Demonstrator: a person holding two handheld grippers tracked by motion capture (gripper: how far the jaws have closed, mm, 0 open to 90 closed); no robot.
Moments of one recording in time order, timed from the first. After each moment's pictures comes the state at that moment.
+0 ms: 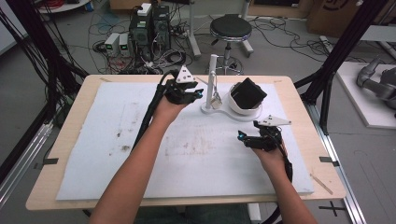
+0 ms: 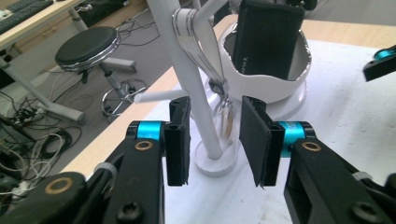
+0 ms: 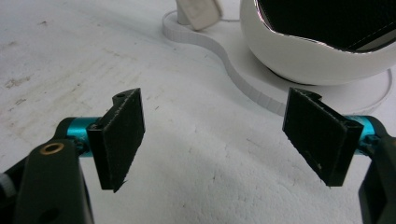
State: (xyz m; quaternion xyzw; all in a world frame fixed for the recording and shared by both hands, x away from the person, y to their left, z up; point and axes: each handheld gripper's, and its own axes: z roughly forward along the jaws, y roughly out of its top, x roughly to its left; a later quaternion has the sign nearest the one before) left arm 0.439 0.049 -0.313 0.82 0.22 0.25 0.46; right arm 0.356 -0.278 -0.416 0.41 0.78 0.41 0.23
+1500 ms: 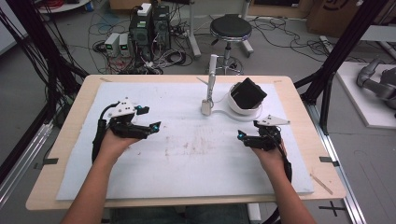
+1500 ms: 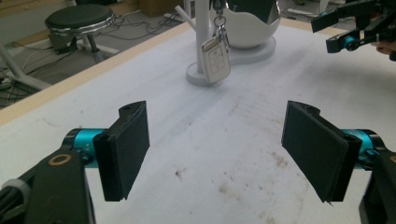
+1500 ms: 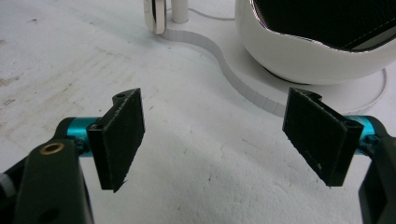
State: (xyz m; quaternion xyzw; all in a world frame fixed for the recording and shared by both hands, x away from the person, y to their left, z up) left arm 0.361 0.191 -0.373 0.78 0.28 0.19 0.53; right arm 0.358 -0.276 -0.417 0.42 0.78 0.41 0.24
